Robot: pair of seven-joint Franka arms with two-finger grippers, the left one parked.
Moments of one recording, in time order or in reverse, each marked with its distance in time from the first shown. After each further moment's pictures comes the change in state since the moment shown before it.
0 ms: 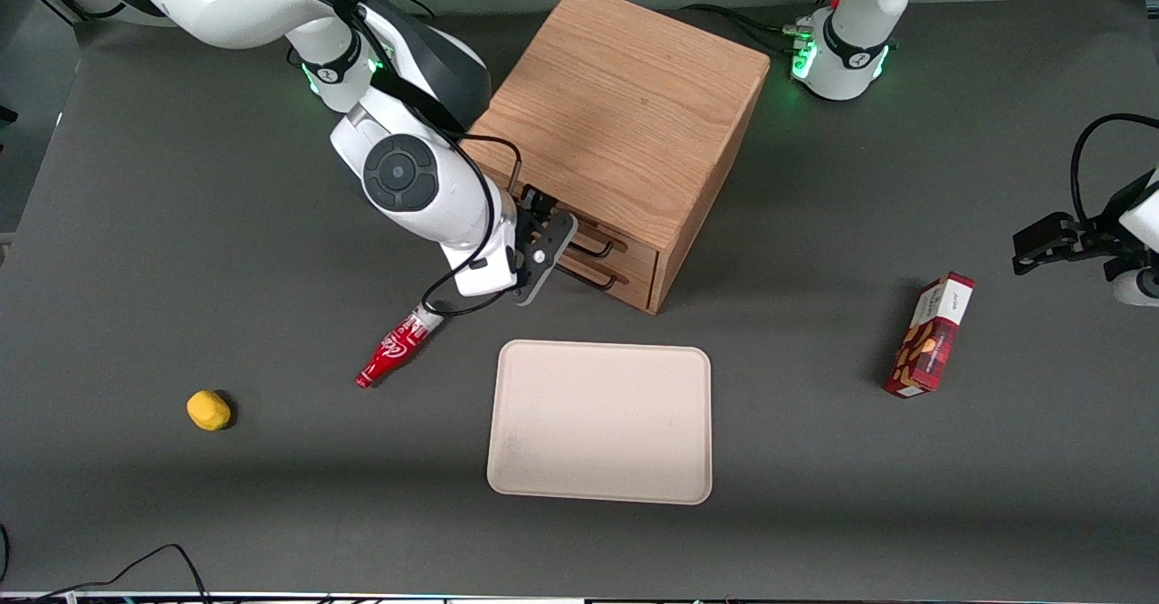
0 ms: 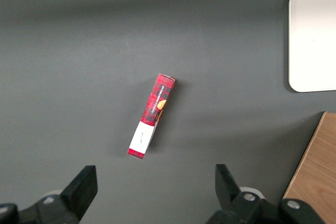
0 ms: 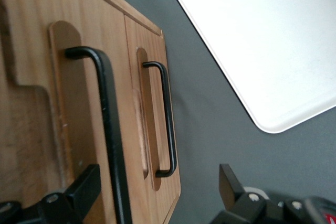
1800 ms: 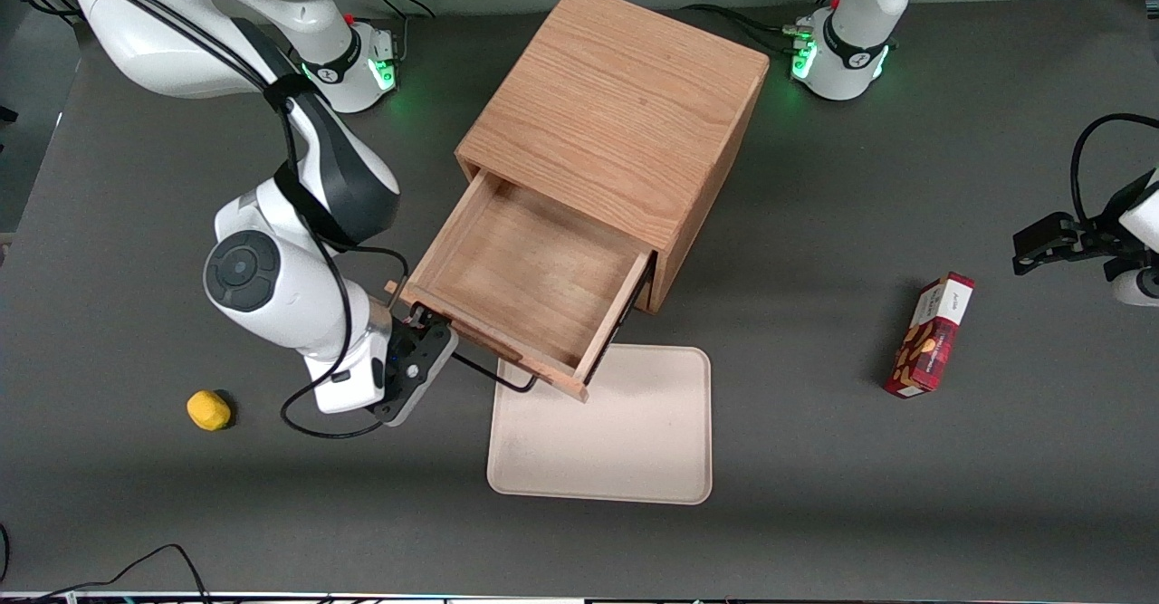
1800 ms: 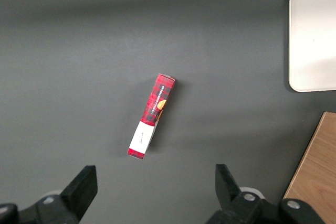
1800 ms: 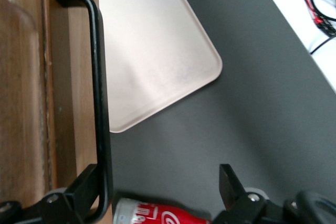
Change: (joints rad) arm 0.008 0.045 -0.302 0.174 -0.062 0.103 -0.330
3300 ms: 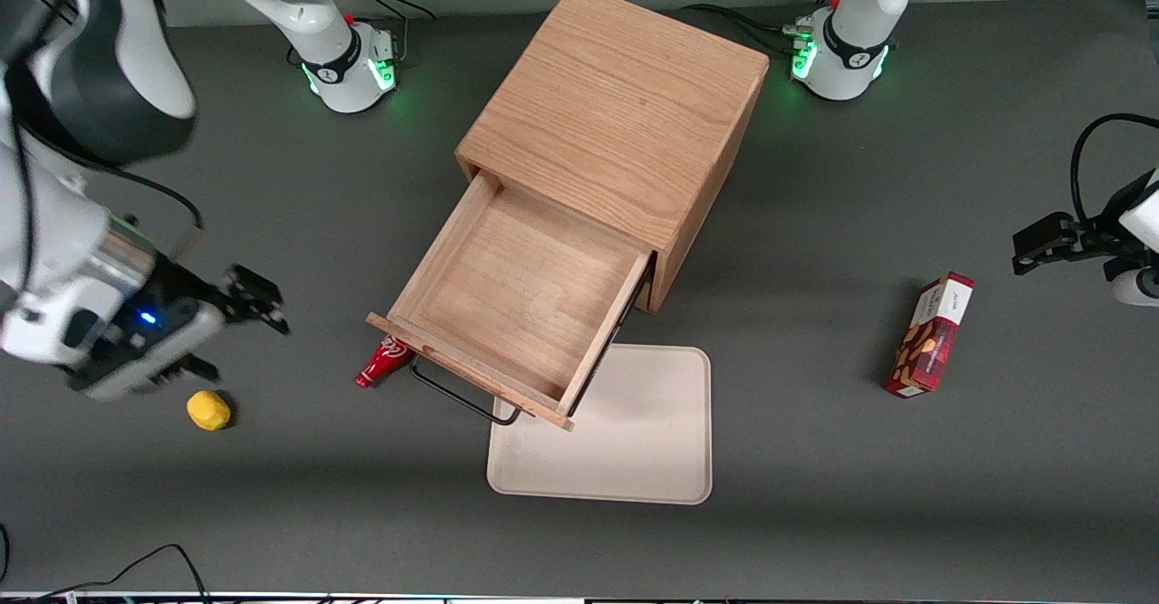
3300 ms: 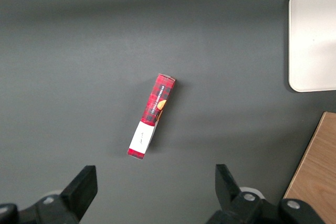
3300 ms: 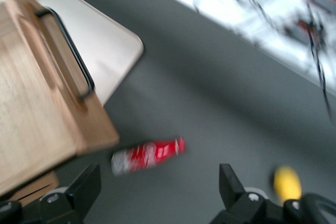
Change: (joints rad) arm -0.154 -0.442 -0.205 -0.196 0.259 -0.172 0.222
